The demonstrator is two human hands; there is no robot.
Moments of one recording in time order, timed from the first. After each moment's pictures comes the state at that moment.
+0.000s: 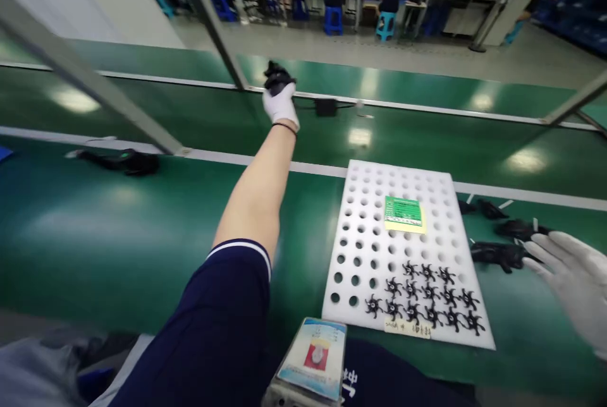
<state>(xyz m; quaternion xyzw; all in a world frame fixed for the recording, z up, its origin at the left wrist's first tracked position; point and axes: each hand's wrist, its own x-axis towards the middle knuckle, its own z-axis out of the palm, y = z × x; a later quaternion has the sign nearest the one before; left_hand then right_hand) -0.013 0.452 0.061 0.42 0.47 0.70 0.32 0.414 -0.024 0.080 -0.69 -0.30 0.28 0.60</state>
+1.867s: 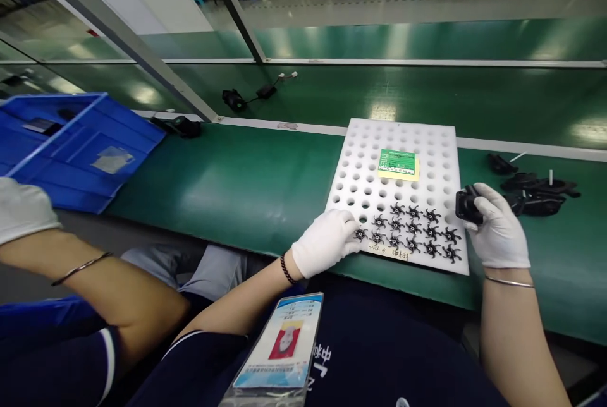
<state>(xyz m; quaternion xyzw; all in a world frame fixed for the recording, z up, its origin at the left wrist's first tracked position) 0.049 -0.001 0.017 0.91 0.40 0.01 0.14 0.377 -0.014 0.014 -0.59 -0.27 0.44 0.62</state>
